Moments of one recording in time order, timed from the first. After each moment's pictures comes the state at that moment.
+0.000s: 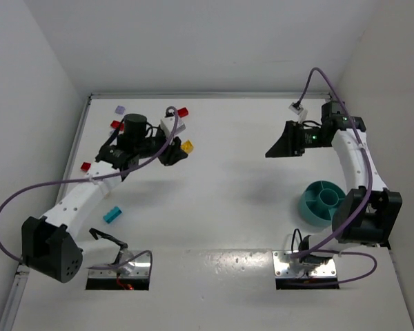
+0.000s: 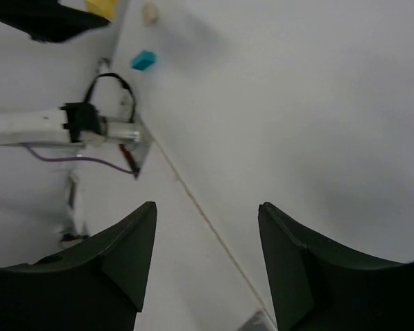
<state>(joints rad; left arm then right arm) -0.30 1.26 1.05 -0.32 0.59 0.32 -0.14 1.50 1.32 -1.07 -1.03 -0.31</state>
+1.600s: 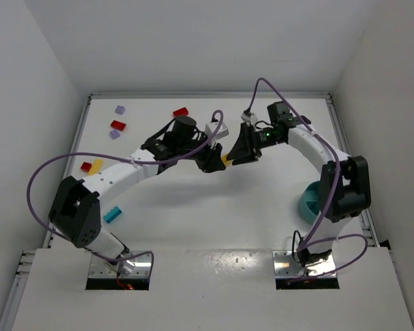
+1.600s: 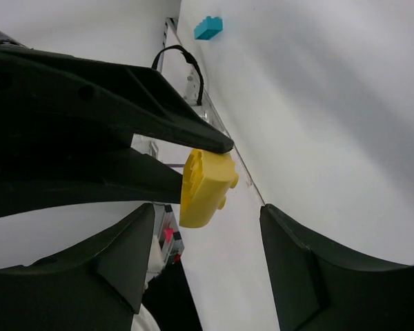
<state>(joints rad) -0.65 1.52 1.17 -0.21 0.56 0.07 0.22 1.73 1.29 -0.68 -1.15 0.22</state>
